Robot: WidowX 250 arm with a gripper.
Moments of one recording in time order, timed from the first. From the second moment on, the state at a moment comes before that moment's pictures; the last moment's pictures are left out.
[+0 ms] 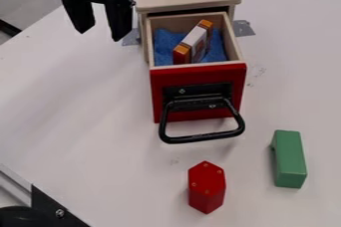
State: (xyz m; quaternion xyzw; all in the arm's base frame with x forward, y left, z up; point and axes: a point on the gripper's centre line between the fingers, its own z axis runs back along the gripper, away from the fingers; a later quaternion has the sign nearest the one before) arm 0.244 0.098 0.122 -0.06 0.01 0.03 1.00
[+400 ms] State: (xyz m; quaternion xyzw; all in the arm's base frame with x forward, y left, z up) arm 0.254 0.091 0.104 -0.06 0.02 0.02 1.00
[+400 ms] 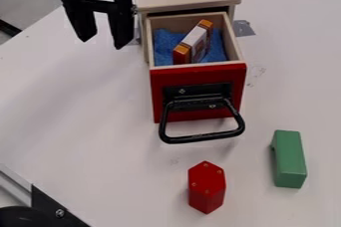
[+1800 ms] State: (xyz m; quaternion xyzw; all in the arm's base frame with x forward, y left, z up) arm 0.284 0.041 0.108 -0.04 -0.04 -0.06 1.00
